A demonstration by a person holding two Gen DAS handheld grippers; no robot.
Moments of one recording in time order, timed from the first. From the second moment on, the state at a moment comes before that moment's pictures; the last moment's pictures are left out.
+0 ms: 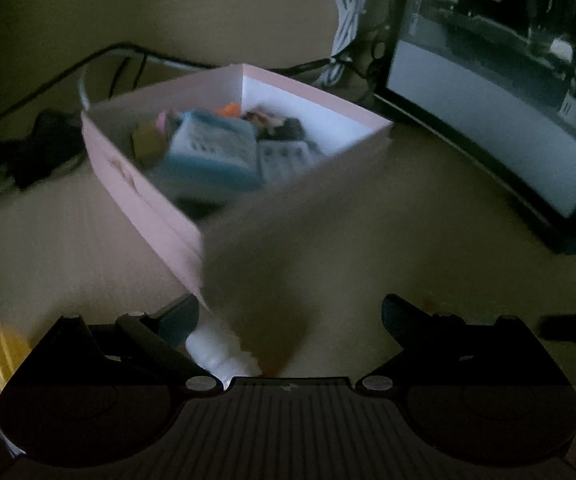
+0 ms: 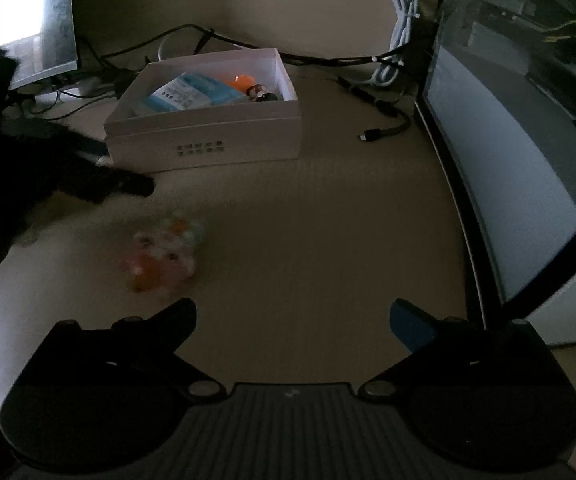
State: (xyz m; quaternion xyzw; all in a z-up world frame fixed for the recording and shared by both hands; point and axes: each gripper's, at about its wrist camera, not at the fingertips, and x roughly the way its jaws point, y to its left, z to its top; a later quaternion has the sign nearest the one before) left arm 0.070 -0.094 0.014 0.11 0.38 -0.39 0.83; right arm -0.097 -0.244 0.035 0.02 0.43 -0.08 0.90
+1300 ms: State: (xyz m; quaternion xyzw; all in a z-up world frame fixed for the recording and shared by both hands) left arm -0.061 -0.048 0.039 0.00 0.40 -0.07 0.91; right arm -0.067 -0.218 0.020 -0.14 0.35 0.06 0.93
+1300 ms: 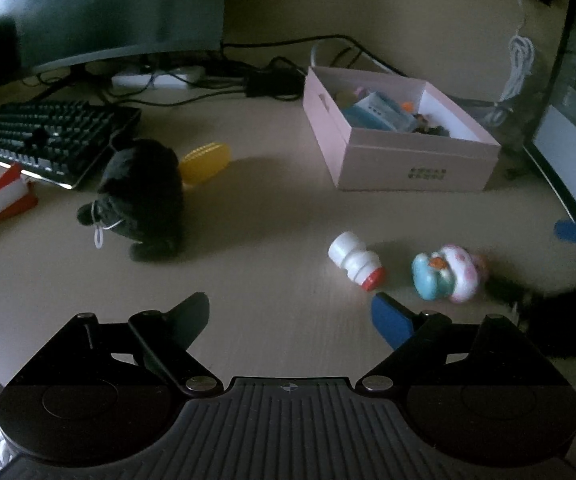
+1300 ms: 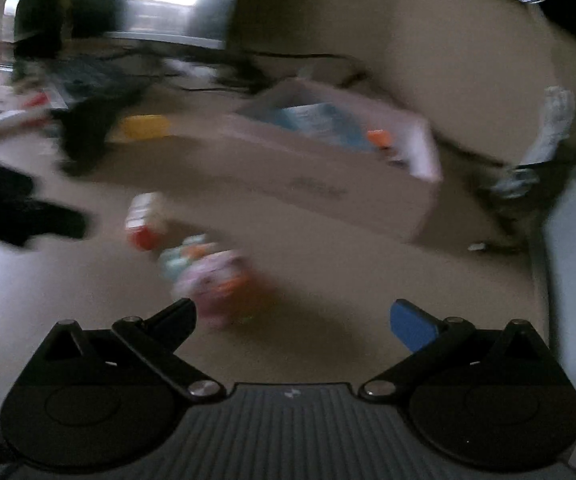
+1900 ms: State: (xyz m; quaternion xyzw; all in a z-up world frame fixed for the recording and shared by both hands) left arm -0.073 -0.002 0.036 -0.02 0.41 -0.05 0.91; right arm -0.054 -0.186 0.012 -0.09 0.37 0.13 0.92
